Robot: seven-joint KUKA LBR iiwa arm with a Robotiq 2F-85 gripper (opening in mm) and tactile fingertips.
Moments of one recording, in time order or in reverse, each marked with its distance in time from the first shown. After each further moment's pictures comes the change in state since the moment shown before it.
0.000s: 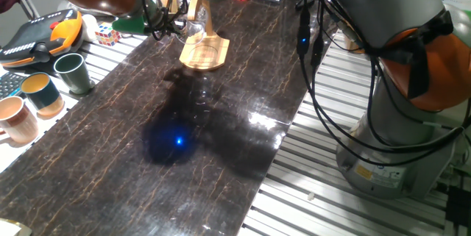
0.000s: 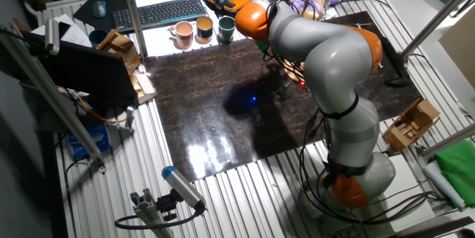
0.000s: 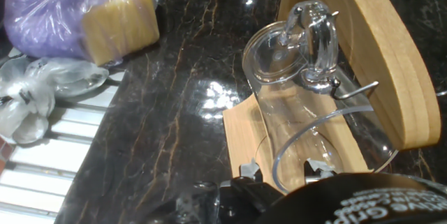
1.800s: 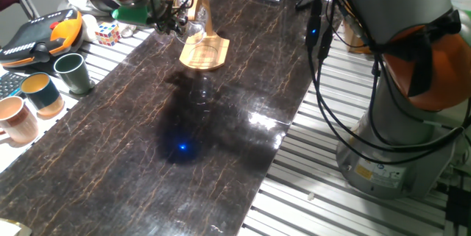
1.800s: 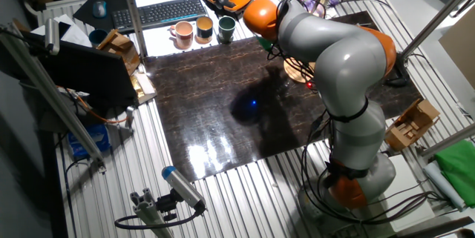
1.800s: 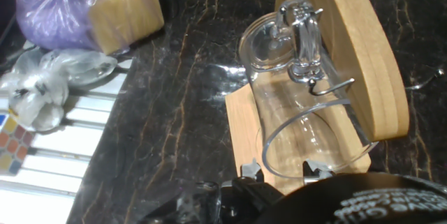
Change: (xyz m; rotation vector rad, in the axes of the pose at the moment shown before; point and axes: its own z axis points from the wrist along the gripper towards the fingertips) arm 0.003 -0.006 -0.019 -0.037 0.103 0.016
